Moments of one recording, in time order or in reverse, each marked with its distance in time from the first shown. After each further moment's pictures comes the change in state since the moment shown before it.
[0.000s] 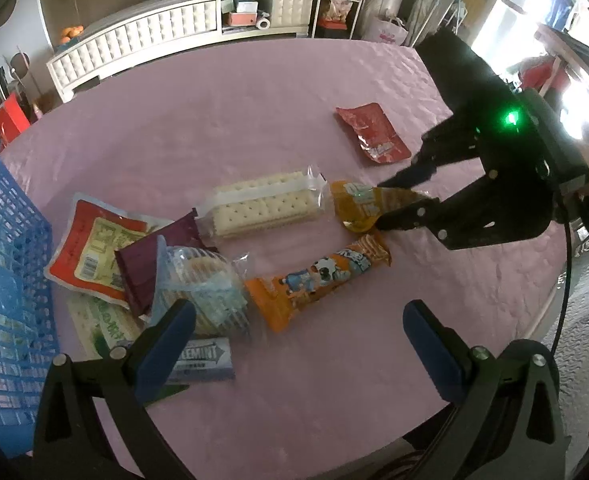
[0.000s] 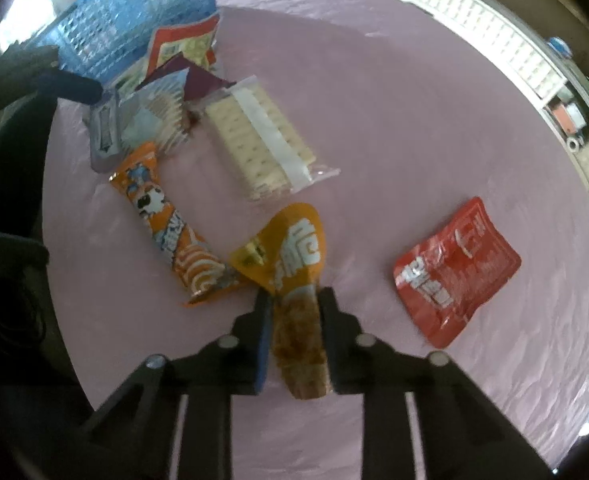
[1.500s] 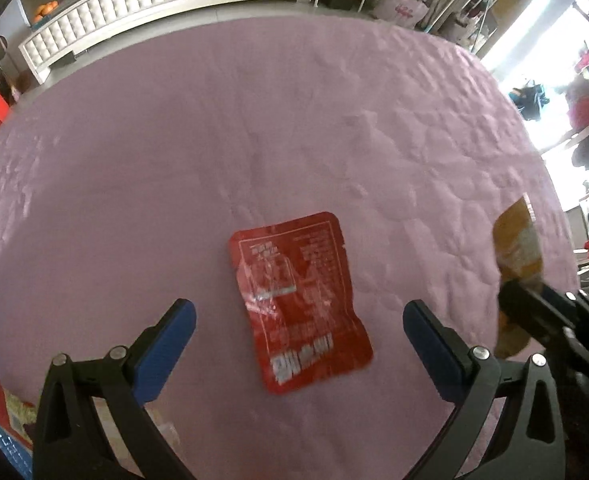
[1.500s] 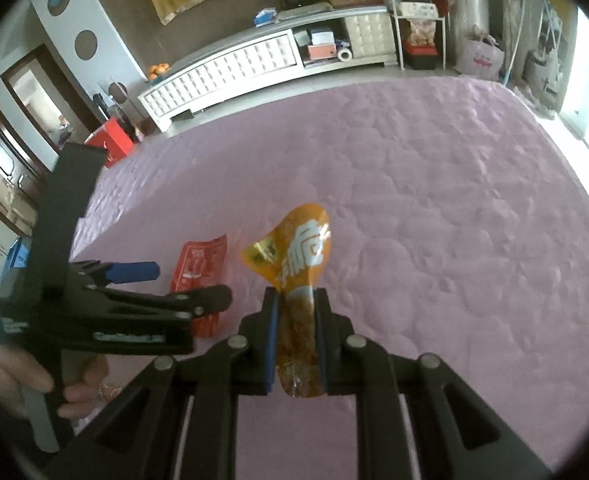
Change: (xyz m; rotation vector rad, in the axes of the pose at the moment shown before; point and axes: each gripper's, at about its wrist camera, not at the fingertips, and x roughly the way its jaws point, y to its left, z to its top) left arm 0.158 -0.086 0.180 -0.068 0.163 -0.010; right arm -0.082 -0.111 -0.102 0.936 -0.386 -0.159
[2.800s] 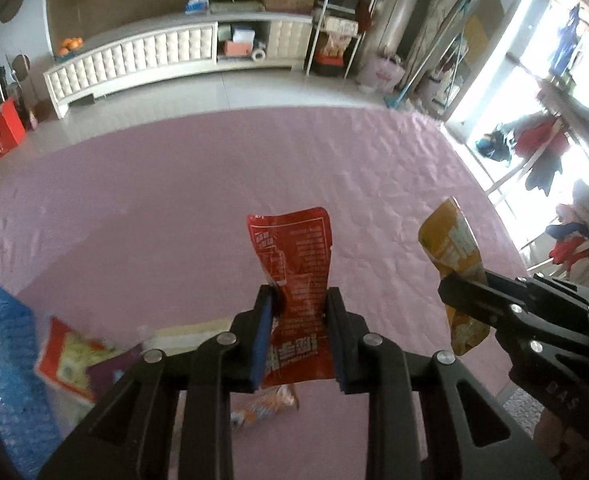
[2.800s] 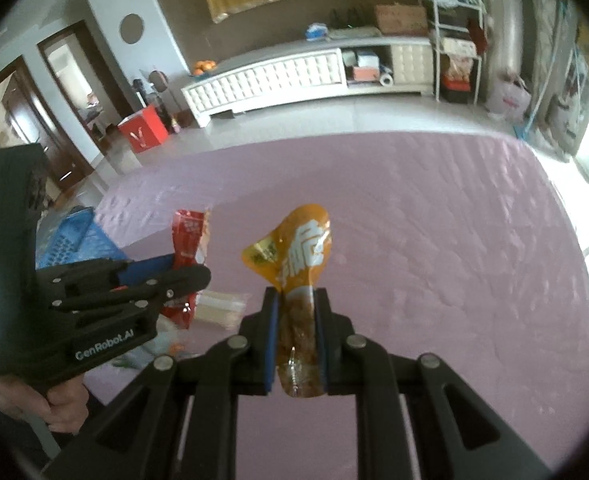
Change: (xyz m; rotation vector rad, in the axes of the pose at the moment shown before) left arm -0.152 0.039 -0.079 0.016 -0.265 -0.059; right arm -0.101 0.131 -0.016 -0.137 -0.051 0.026
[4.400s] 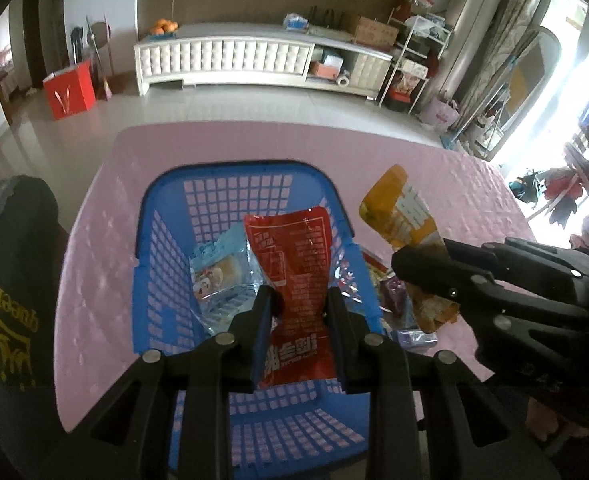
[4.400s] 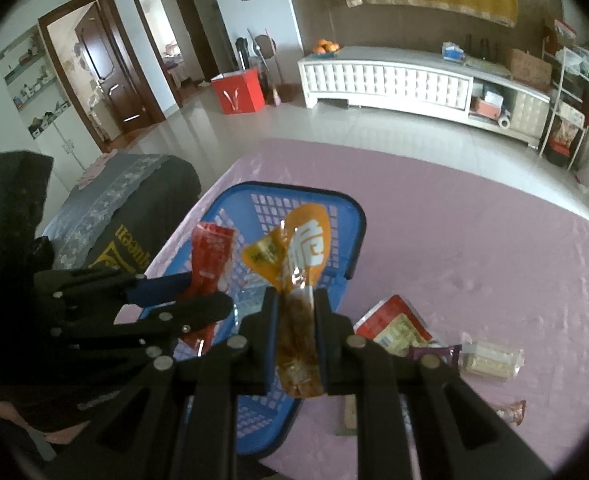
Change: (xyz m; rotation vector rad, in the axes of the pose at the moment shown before) left arm -0.175 0.301 -0.107 -0.159 -0.060 0.087; right arm 0.100 0.288 0.019 -0.229 0.060 0.132
